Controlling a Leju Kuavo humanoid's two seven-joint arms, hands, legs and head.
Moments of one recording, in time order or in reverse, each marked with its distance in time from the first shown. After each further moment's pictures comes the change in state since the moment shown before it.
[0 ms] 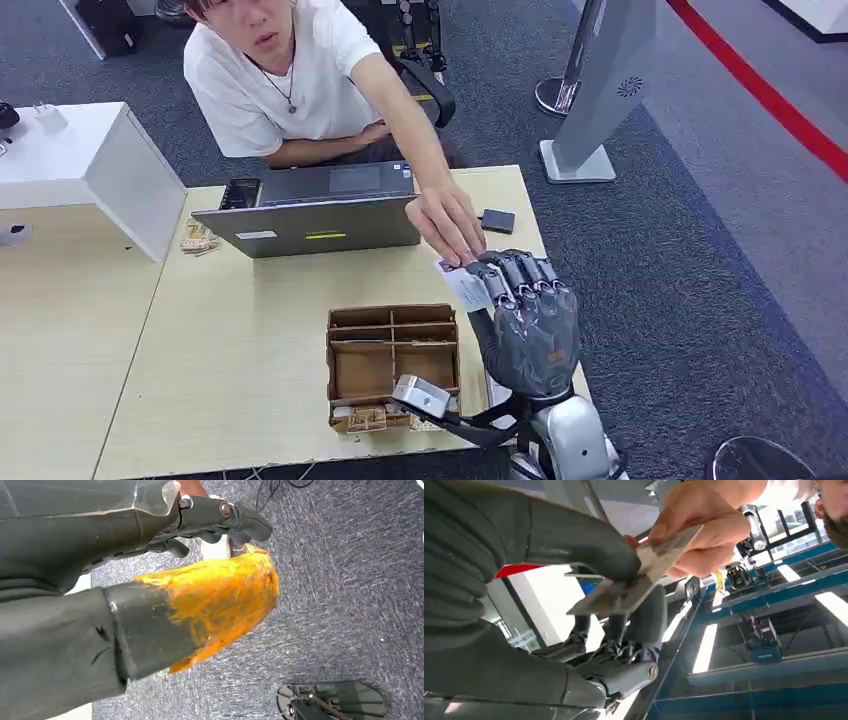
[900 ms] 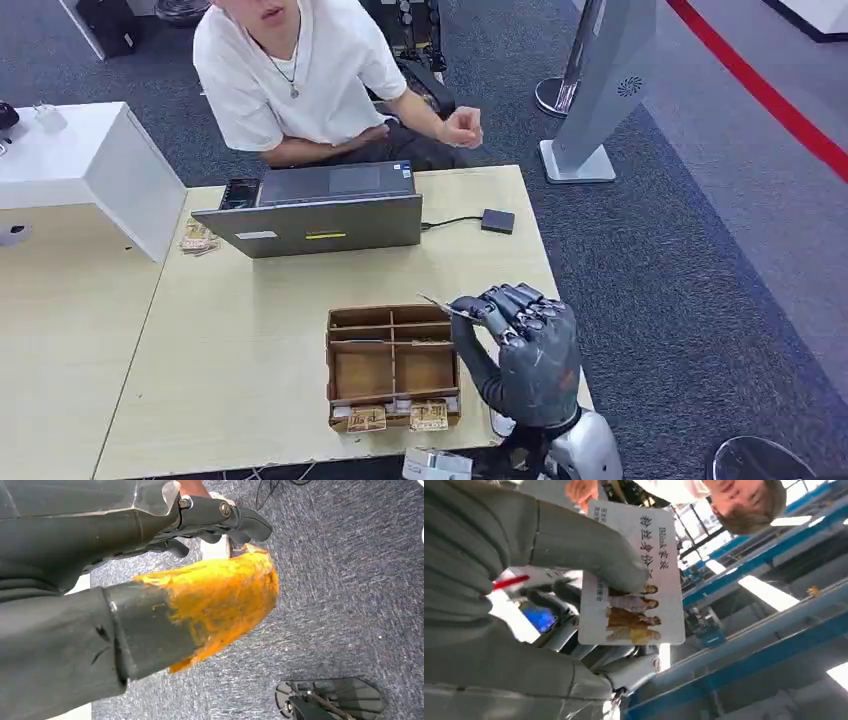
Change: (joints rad) left arm 0.000 -0.006 0.000 0.000 0.010 0.003 -0.001; right arm 0.089 0.076 -0.062 -0.067 -0.358 0.000 -0.413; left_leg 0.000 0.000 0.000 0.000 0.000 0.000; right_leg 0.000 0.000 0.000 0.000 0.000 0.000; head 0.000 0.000
